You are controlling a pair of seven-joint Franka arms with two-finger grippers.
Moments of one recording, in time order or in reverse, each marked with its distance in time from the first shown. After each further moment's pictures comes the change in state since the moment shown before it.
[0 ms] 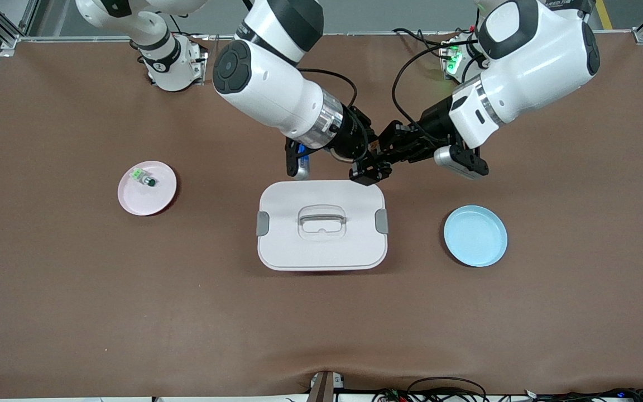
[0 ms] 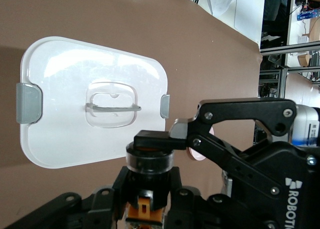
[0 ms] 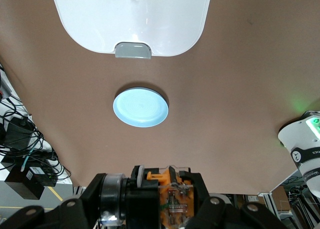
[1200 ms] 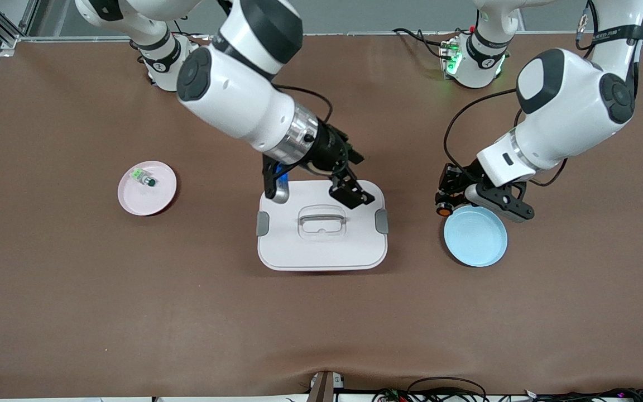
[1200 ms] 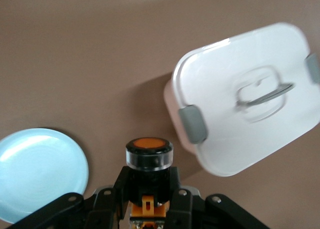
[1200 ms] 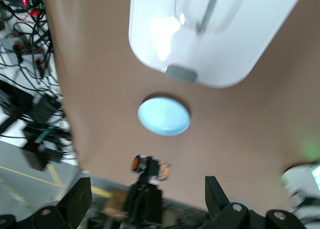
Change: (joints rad) left arm 0.150 0.116 0.010 -0.006 0.526 -0.067 0.399; right arm -0.083 0.006 -0.017 0.037 -0.004 -0.053 -0.361
